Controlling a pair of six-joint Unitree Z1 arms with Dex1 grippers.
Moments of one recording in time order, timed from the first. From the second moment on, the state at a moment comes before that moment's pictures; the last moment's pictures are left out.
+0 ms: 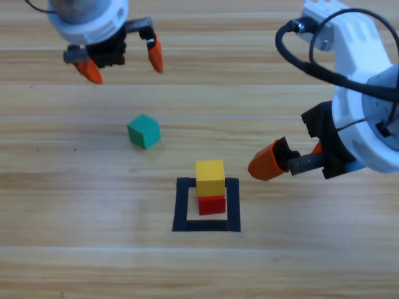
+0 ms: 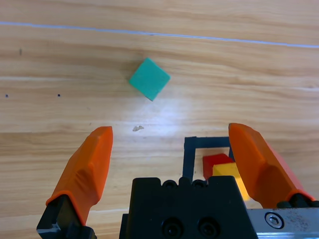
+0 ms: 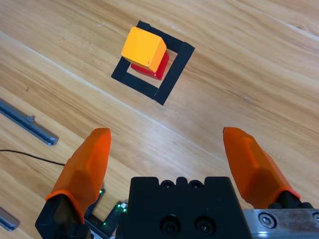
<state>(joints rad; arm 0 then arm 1) -0.56 1.97 -1.76 0.97 0.09 -0.72 1.06 1.66 -1.18 0.52 -0.12 0.55</state>
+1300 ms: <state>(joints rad) -0.56 2.35 -2.05 1.18 0.11 -1.39 1.06 1.64 -1.05 0.50 -0.22 0.67</state>
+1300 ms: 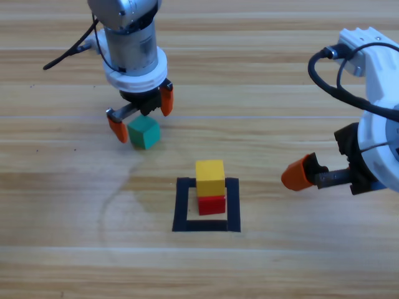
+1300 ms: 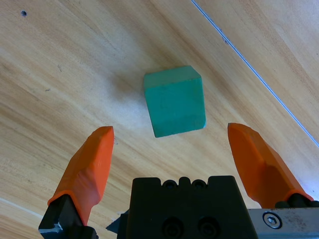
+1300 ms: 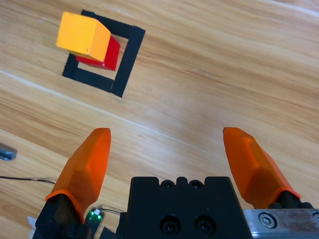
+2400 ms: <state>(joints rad) -0.52 2.46 -2.13 1.18 0.09 -1.38 1.04 1.66 -0.99 0.24 -0.26 0.46</state>
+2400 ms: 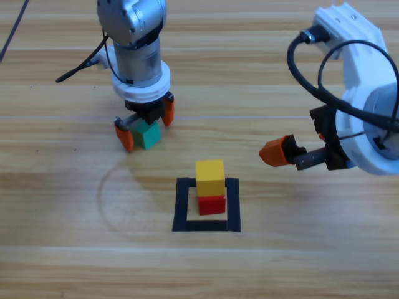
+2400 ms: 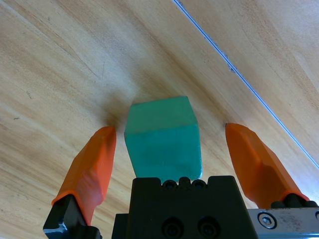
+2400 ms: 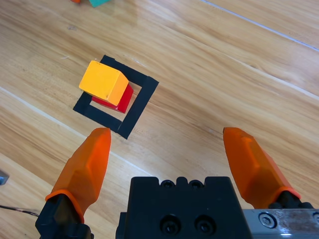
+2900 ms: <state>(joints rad) -0.52 2.46 -2.13 1.18 0.09 -1.34 1.04 1.66 -0.96 0.18 -0.25 0.40</state>
